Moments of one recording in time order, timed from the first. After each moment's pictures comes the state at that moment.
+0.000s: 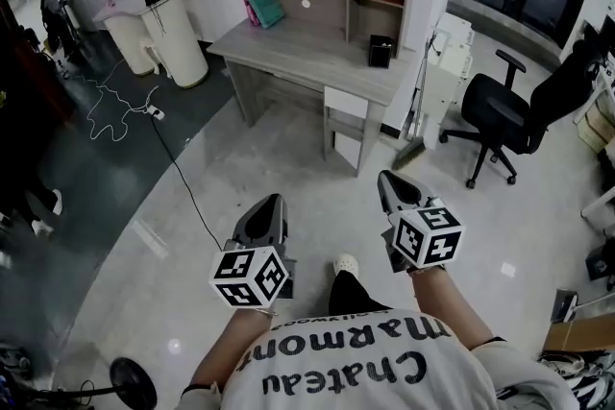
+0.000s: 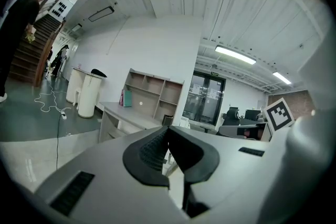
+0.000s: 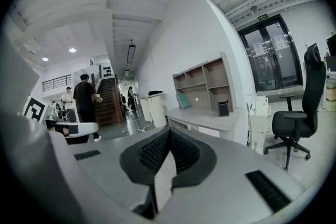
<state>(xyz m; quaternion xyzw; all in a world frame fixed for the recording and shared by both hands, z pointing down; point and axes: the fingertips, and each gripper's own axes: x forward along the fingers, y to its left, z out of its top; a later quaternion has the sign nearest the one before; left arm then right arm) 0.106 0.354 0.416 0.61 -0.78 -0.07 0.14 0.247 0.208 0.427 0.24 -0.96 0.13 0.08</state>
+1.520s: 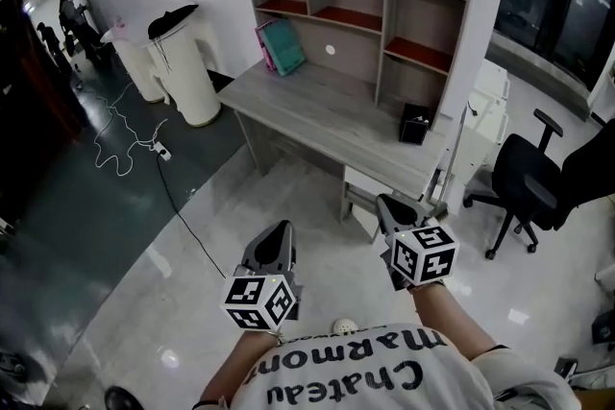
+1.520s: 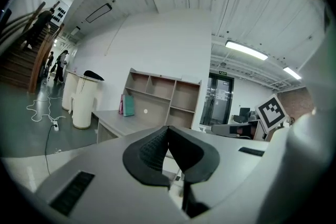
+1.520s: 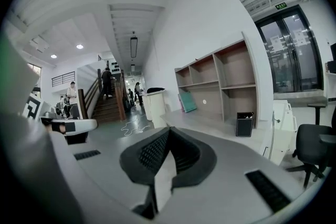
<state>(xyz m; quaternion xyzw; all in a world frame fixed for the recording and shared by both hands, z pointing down) -0.053 0.144 0.402 0.59 -0.79 -0.07 0.12 0.056 -0.011 0.419 0.19 -0.97 0.11 0.11</state>
